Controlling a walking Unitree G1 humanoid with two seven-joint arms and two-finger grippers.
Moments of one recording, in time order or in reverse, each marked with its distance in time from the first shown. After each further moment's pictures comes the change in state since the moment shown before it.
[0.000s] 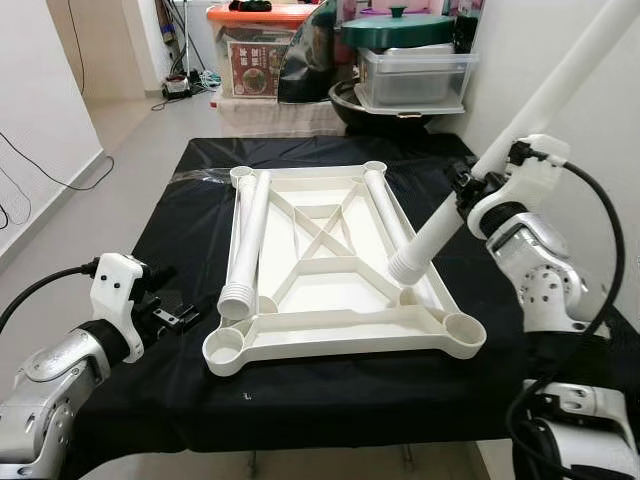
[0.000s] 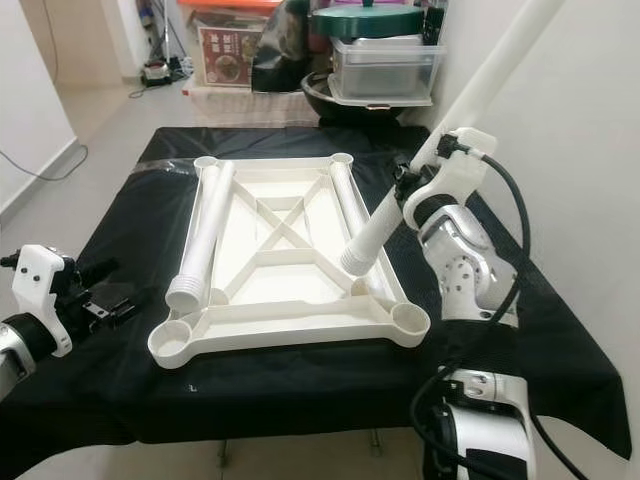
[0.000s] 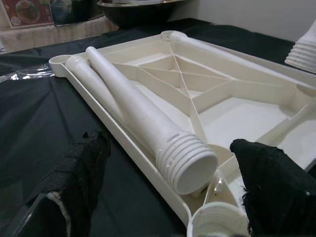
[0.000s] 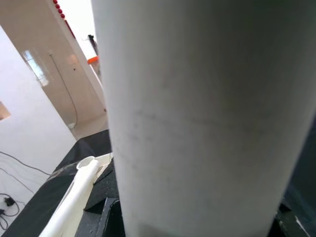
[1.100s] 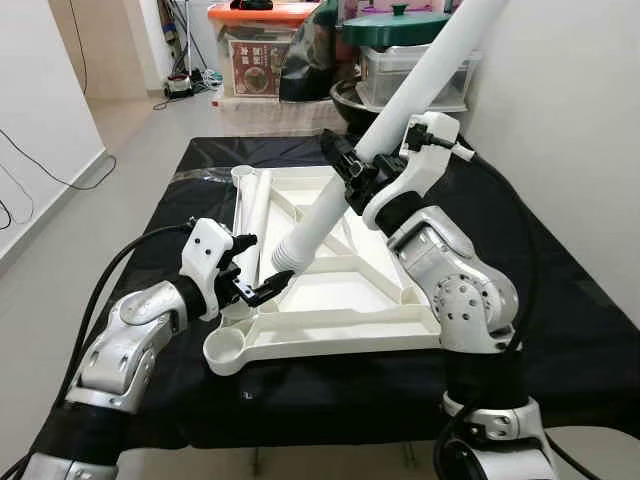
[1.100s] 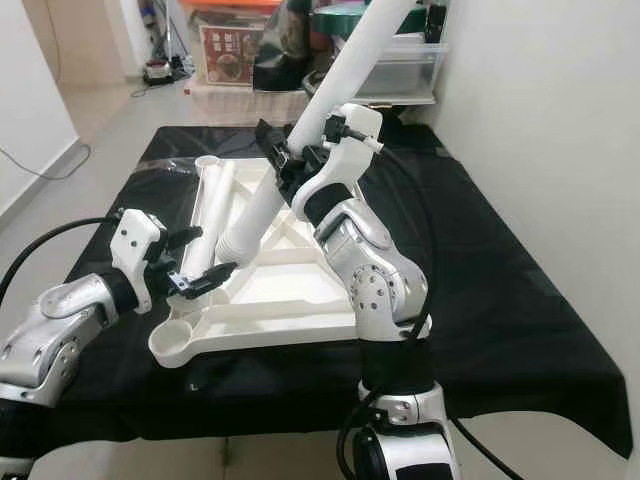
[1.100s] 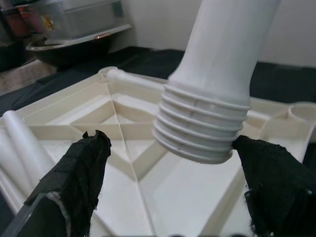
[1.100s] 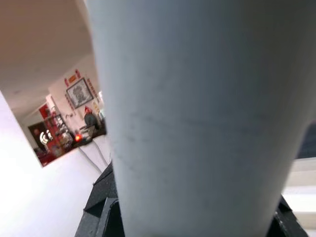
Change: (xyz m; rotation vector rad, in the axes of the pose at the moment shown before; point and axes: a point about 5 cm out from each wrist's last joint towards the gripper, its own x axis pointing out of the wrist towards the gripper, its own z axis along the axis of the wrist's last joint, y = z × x) left arm 0.082 -0.054 0.032 0.102 -0.110 -0.239; right arm -0.029 0.131 -0.011 0.146 -0.051 0.494
